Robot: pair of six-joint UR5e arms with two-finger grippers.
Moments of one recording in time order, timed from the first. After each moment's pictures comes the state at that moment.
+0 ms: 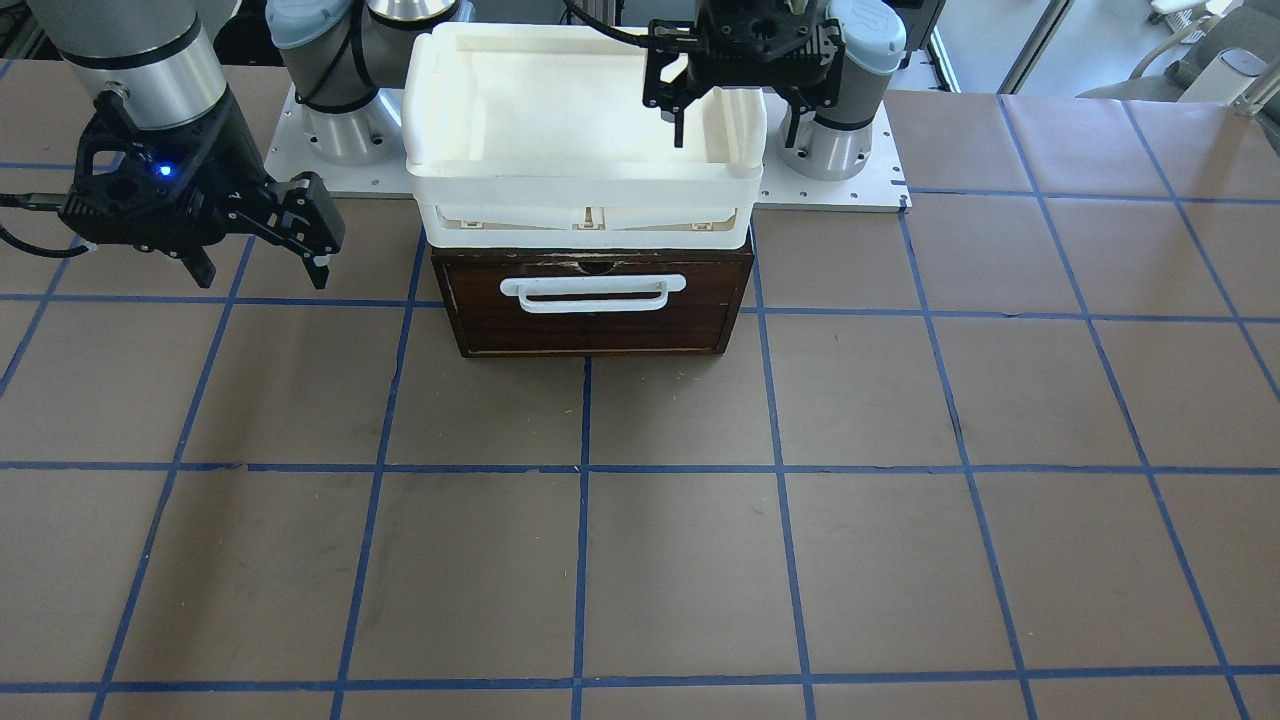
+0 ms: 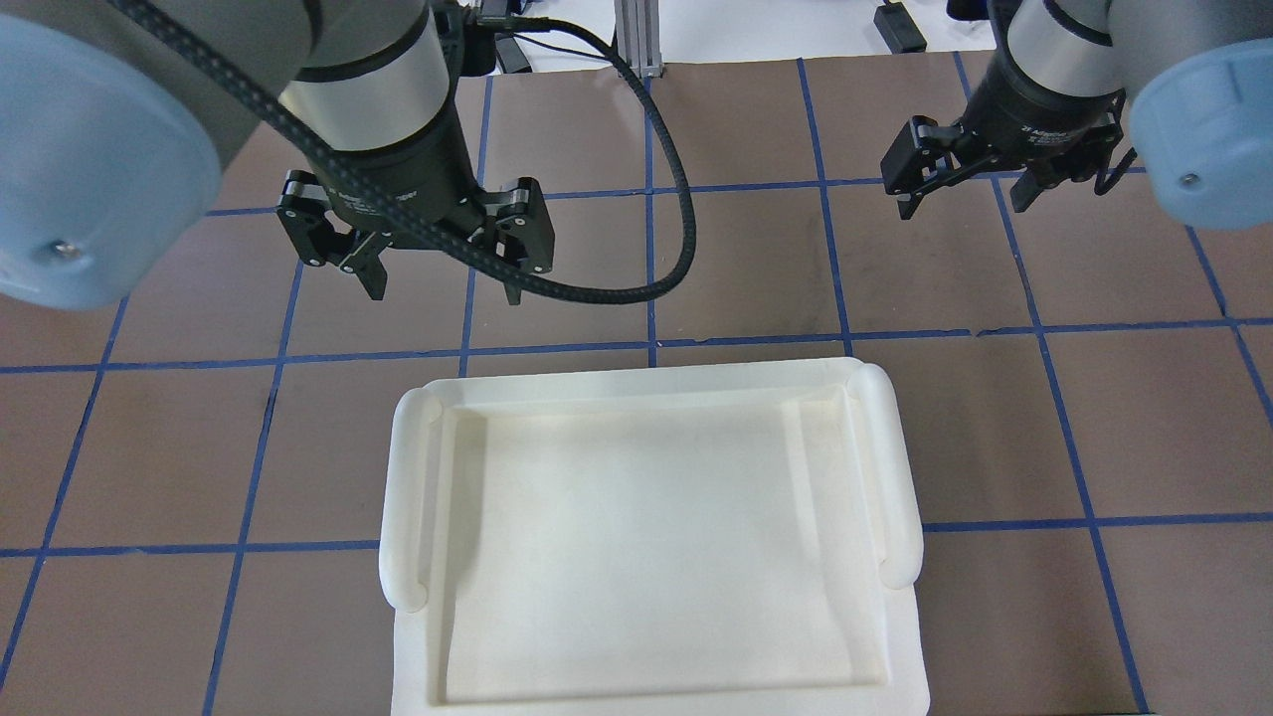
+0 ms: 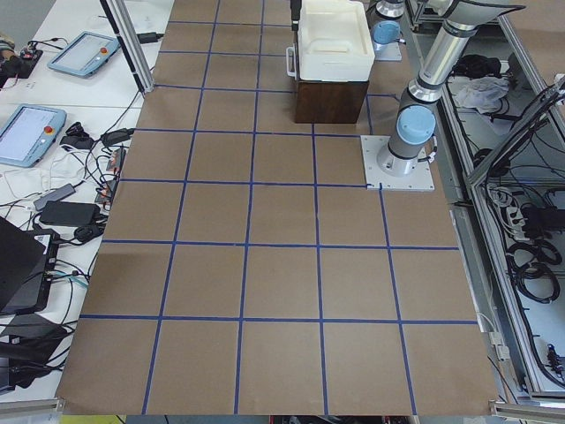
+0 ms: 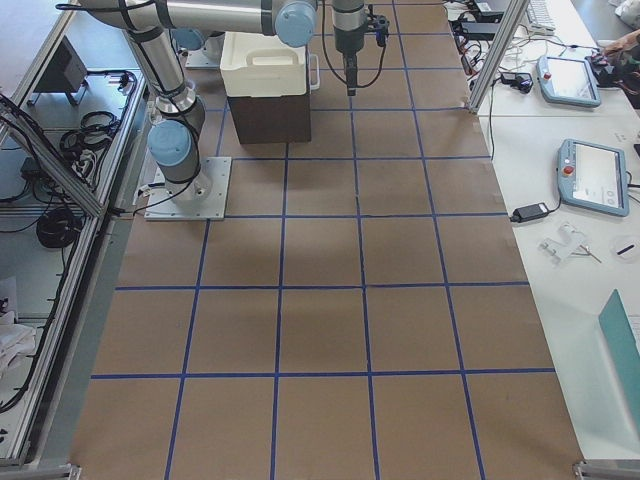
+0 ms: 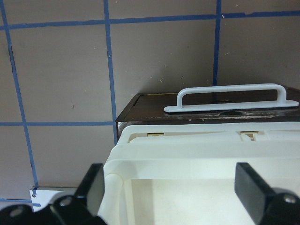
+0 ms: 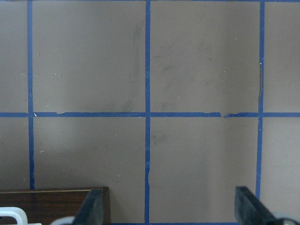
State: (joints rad) left arm -1.83 -1.54 -1.44 -1.77 1.64 -0.21; right arm 1.53 -1.60 1.64 -1.72 -1.57 -0.06
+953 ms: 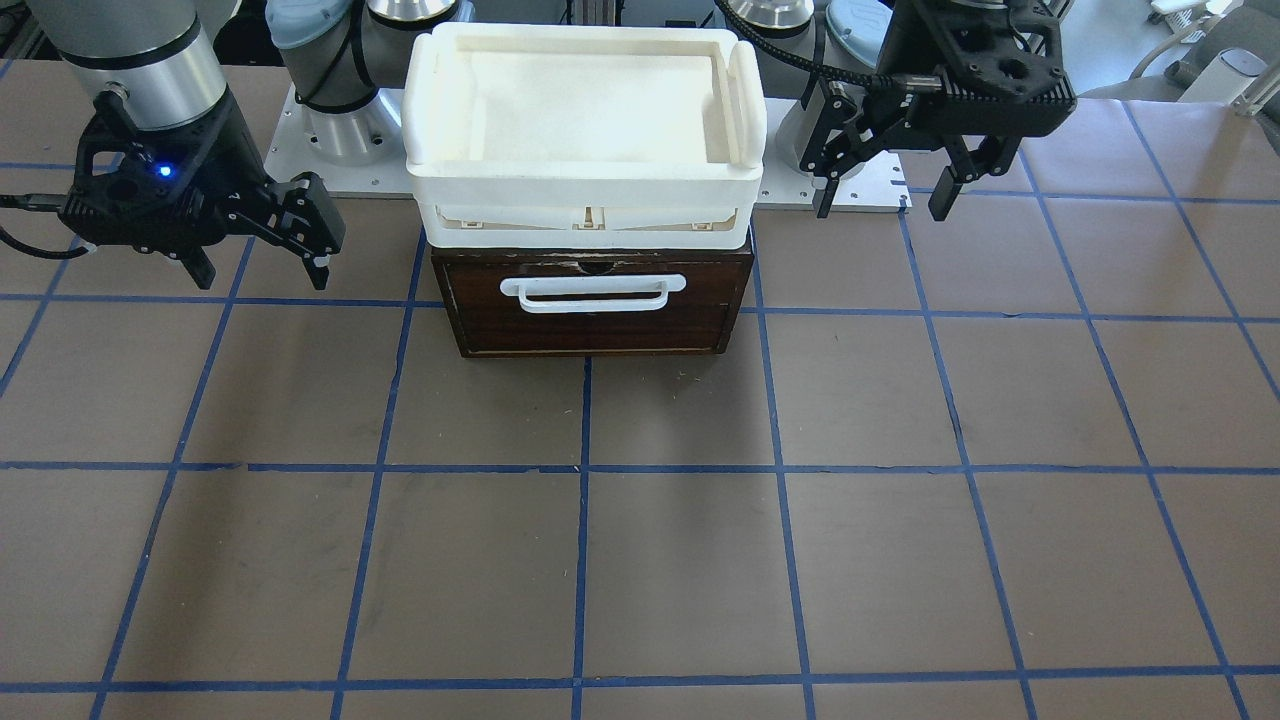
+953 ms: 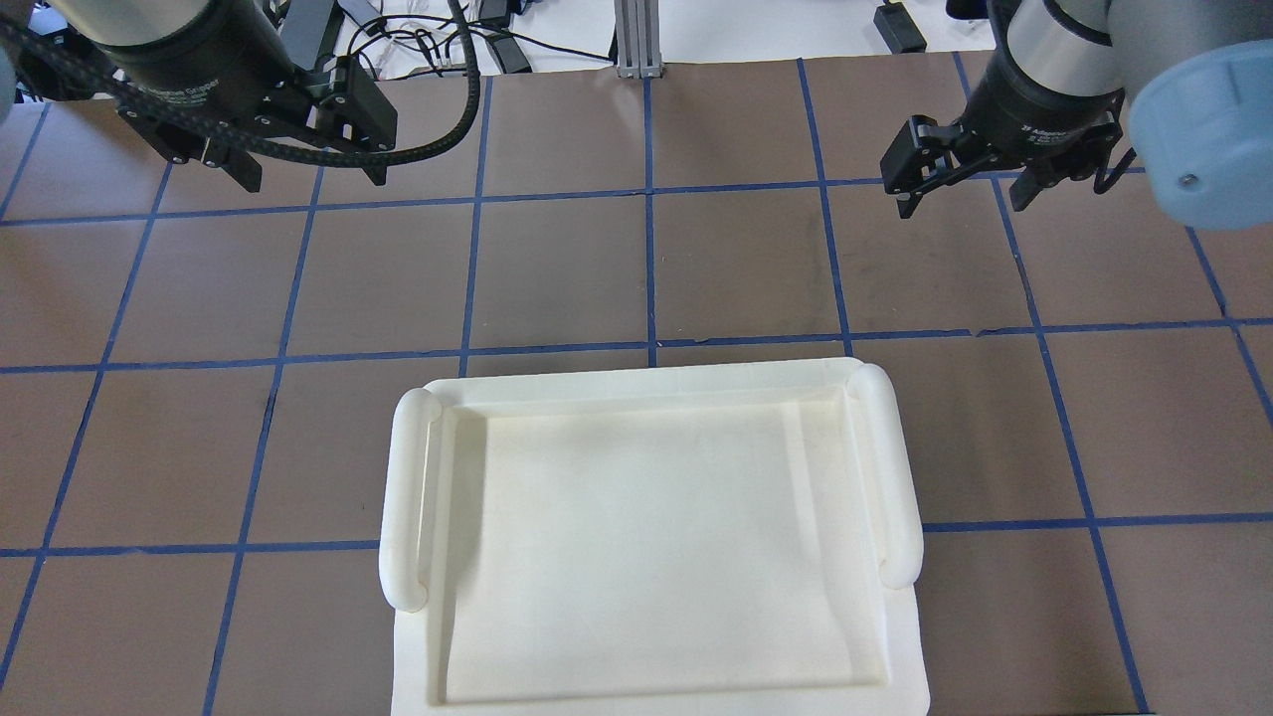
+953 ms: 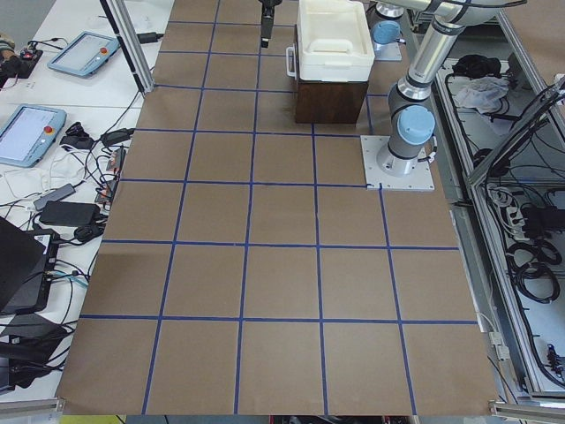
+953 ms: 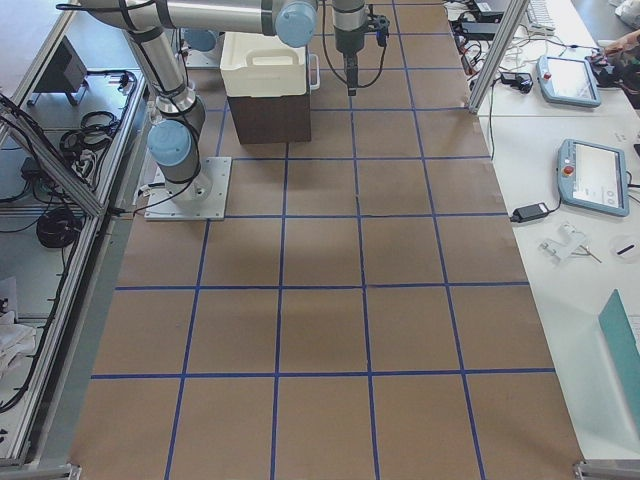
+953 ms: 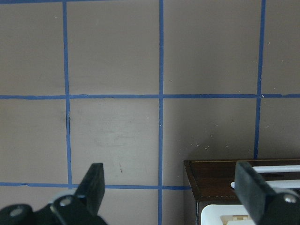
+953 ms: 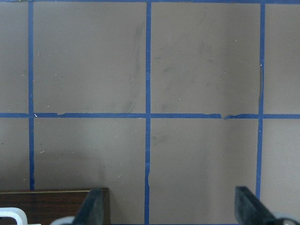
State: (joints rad) left arm -1.61 -1.53 -1.46 -1.59 1.56 -0.05; right arm 1.53 -1.60 1.64 -1.73 -1.57 -0.06
